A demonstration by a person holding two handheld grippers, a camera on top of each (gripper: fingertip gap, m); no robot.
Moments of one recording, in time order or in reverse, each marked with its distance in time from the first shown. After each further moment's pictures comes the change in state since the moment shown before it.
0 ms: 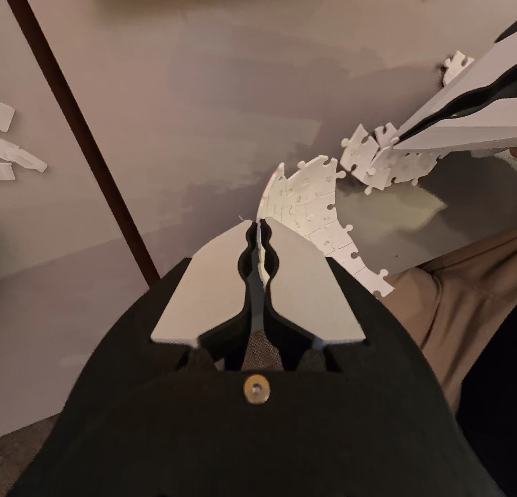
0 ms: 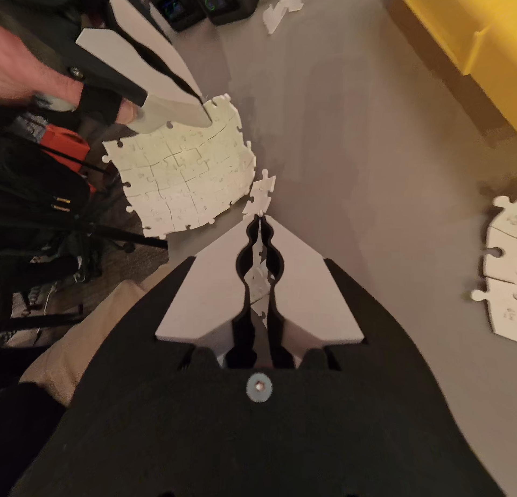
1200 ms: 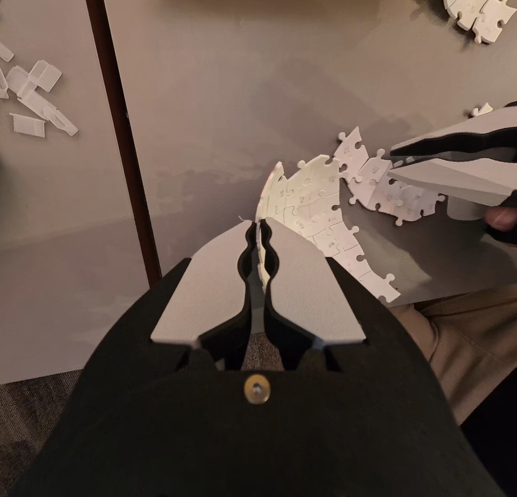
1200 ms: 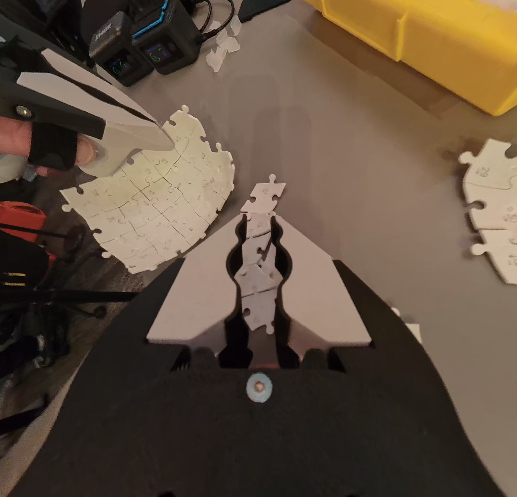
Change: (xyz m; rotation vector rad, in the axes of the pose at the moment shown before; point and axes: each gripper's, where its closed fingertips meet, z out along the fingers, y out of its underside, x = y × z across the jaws) left arm -0.006 0.000 -0.001 0.063 -0.115 -0.159; right arm 0.016 -0.001 0.009 0.163 0.203 0.123
